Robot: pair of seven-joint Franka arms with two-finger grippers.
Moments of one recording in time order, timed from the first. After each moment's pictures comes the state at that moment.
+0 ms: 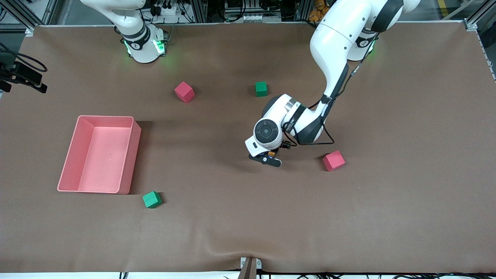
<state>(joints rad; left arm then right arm) -0.68 0.85 -0.02 -1.34 -0.04 1.92 -0.36 -0.07 -0.04 0.00 -1.51 0.00 1.43 -0.03</state>
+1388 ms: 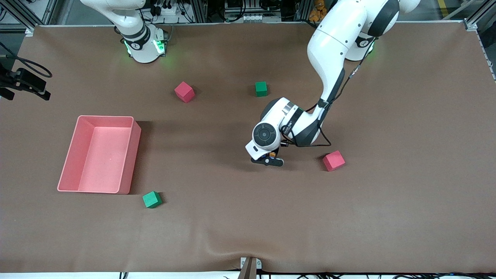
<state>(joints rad) -0.68 0.88 -0.02 -1.30 -0.05 1.92 -0.56 -0.06 -0.02 0.02 -1.51 0.00 1.50 -0.03</state>
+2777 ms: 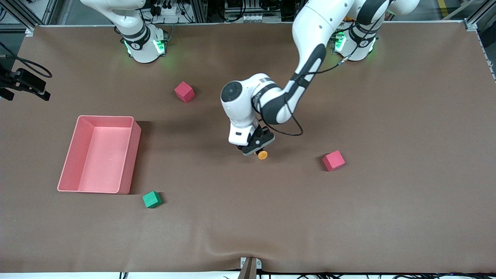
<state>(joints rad) -0.85 0.84 -0.02 -1.31 0.41 2.08 -1.57 -0.06 -0.02 0.02 -1.51 0.00 1.50 -0.03</state>
